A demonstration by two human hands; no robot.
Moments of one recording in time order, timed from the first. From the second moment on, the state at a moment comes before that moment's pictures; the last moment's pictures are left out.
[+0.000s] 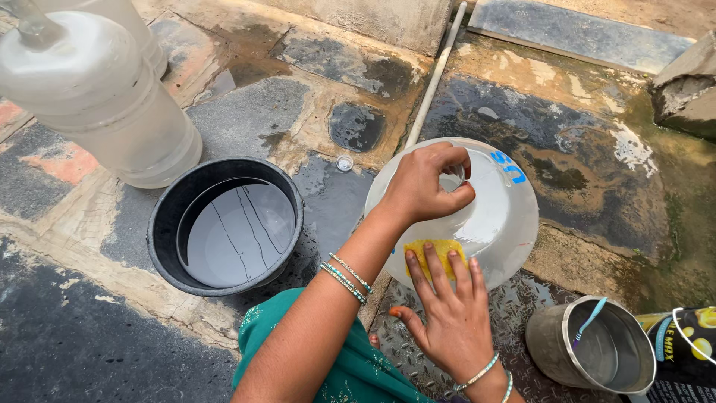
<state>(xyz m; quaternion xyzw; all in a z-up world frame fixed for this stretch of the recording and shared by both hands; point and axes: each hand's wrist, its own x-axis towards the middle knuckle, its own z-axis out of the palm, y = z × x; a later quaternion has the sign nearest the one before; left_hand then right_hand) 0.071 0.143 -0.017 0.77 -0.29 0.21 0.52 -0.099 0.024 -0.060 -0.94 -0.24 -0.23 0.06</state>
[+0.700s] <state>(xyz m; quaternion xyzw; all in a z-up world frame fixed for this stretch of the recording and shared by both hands) 0.043 0.058 -0.005 0.83 -0.27 0.21 0.44 0.003 0.058 -0.085 -0.95 -0.18 -0.25 0.10</state>
